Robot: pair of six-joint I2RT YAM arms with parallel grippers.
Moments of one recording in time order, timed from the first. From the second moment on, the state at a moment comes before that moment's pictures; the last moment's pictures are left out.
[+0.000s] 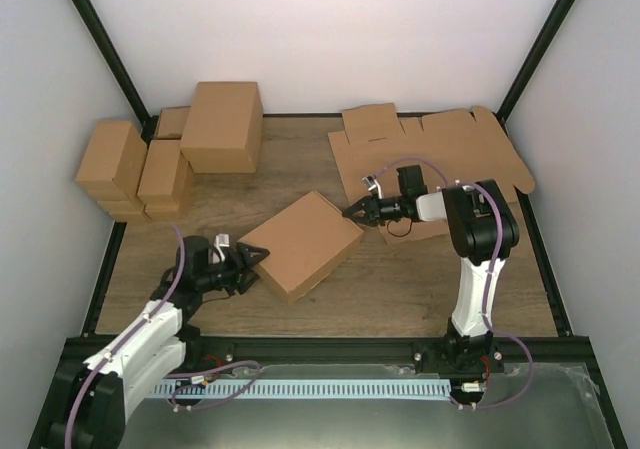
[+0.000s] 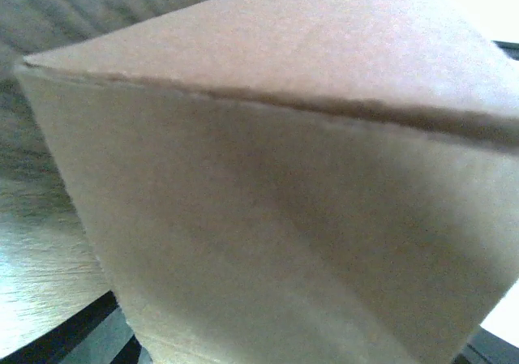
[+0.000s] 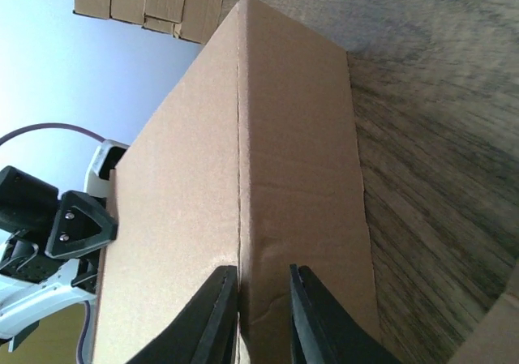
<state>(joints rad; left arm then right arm) -0.28 0.81 0.14 0.05 0.63 -1.30 0.22 2.02 0.97 0.15 -1.20 0.40</state>
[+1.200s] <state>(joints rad) -0.01 1.41 1.02 0.12 0.26 -1.28 0.22 1.22 0.89 0.03 -0.60 0.47</state>
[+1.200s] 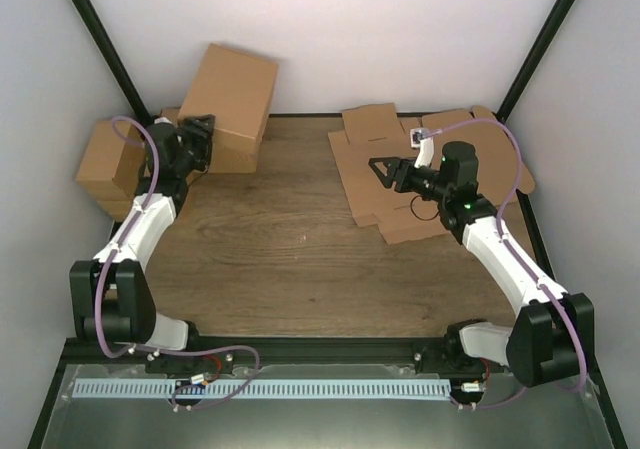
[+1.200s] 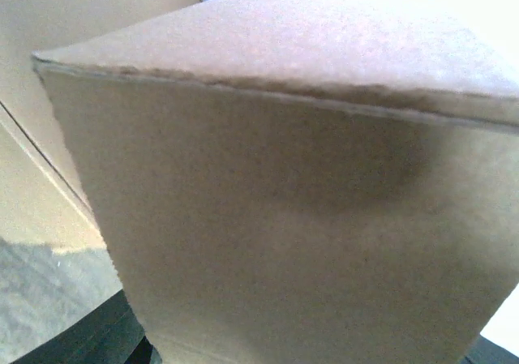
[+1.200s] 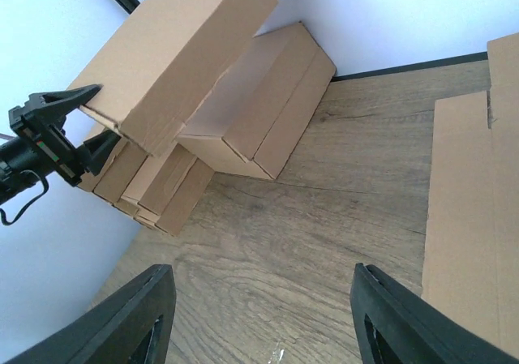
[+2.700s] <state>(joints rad) 0.14 1.81 1.20 0.32 0.34 -1.48 0.22 1.24 0.86 0.01 -0.61 0.45</state>
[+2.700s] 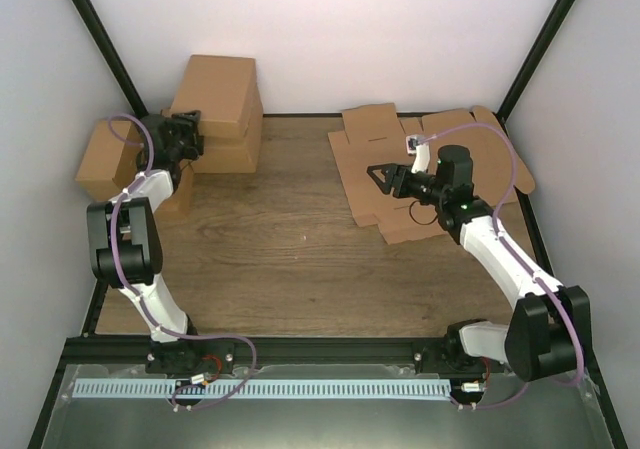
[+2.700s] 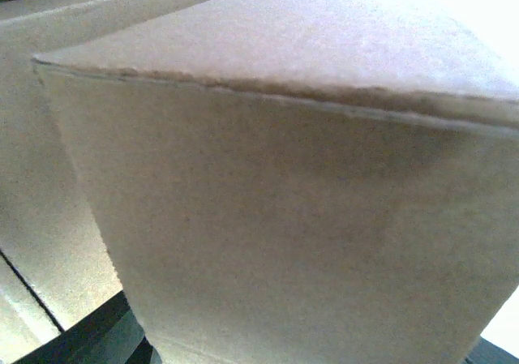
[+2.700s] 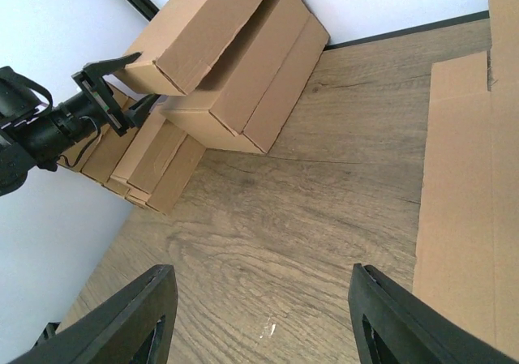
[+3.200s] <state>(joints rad) 0.14 1.83 1.21 0.29 0.33 -1.48 0.22 1.27 0.86 0.01 -0.62 0.45</state>
